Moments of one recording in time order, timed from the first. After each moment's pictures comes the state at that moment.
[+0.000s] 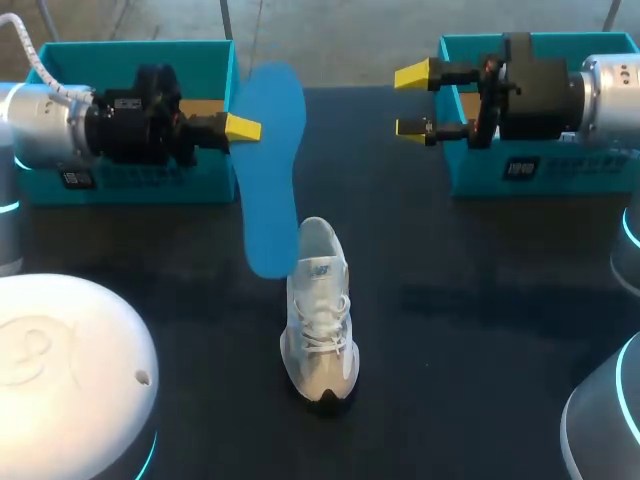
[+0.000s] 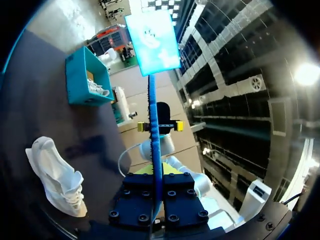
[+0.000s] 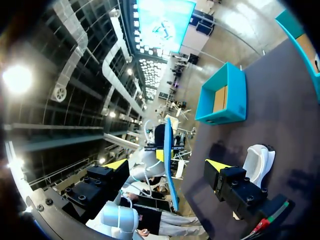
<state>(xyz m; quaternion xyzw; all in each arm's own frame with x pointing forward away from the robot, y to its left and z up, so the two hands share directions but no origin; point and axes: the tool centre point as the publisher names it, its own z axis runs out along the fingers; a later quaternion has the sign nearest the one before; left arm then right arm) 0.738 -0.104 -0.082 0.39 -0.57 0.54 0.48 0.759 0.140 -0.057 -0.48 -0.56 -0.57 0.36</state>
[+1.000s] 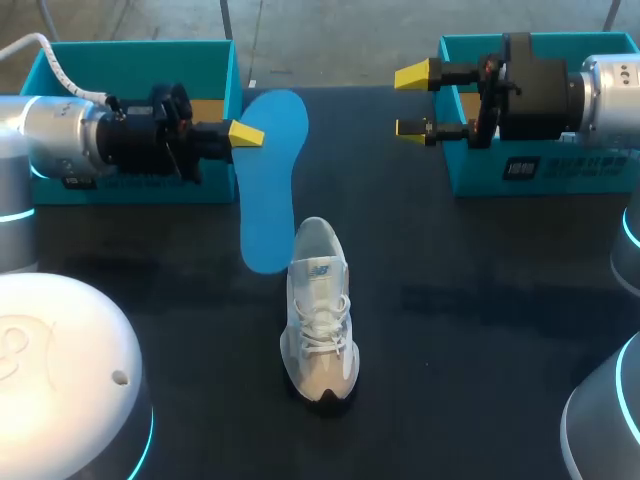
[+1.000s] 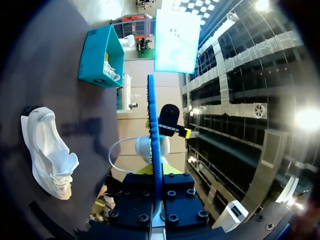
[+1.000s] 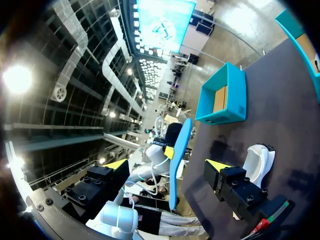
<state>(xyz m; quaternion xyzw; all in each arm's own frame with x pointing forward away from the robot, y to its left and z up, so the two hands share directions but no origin) 0.748 -0.105 -0.101 0.43 -0.51 0.48 0.56 0.759 0.140 -0.057 -0.48 -0.56 -0.57 0.36</state>
